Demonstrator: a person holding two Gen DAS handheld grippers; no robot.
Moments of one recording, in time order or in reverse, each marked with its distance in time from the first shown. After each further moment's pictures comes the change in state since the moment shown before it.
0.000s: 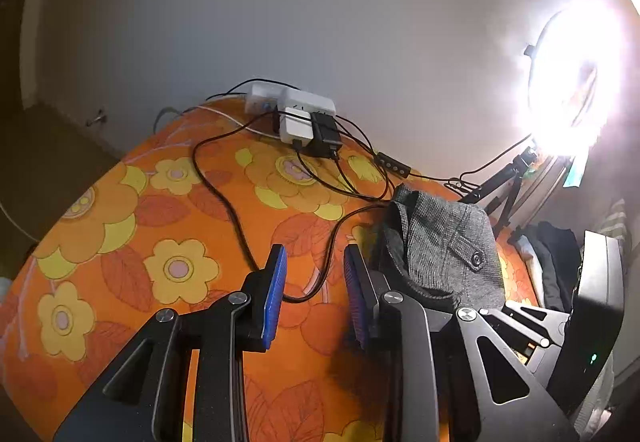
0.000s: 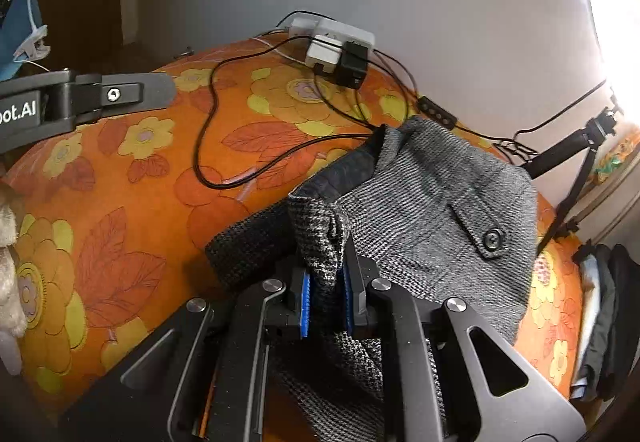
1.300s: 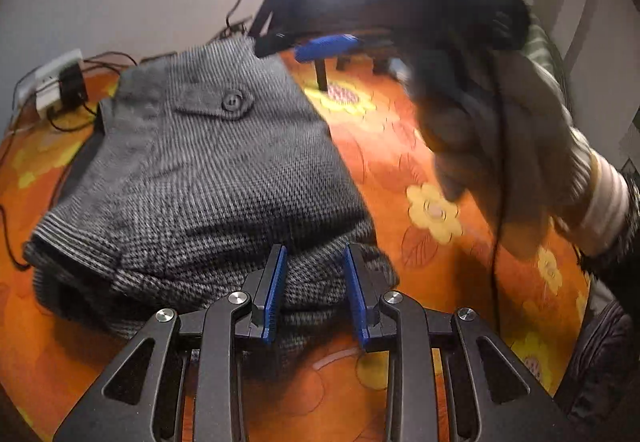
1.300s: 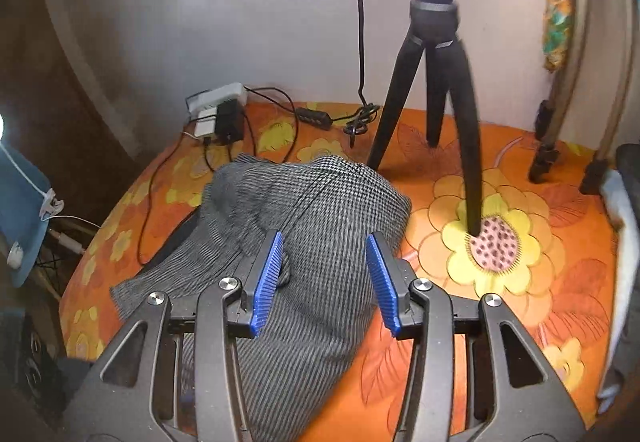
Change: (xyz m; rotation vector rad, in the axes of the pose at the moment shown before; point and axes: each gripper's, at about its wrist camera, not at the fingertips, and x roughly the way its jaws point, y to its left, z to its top) left arm 0.062 -0.185 -0.107 0.508 0.339 -0.274; right arm 0.018 -0.234 -0.023 0.442 -0.070 0.213
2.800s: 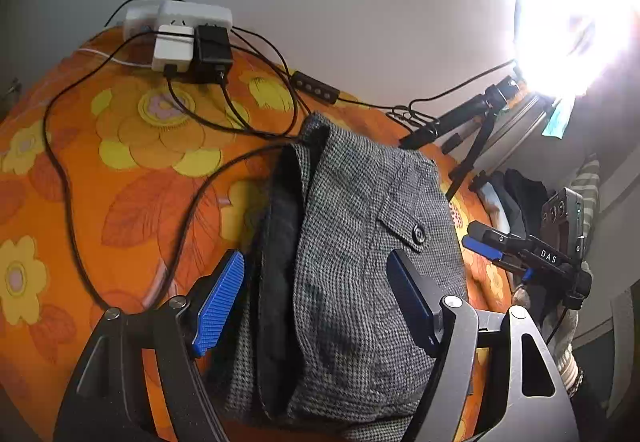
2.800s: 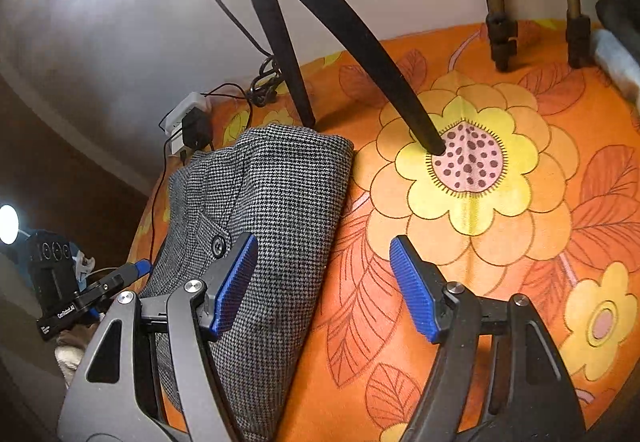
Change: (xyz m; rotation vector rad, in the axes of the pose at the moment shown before) left arm -0.025 0.168 0.034 -0.460 -0.099 0.028; right arm 0.007 -0.068 -0.040 0.334 0.061 0.143
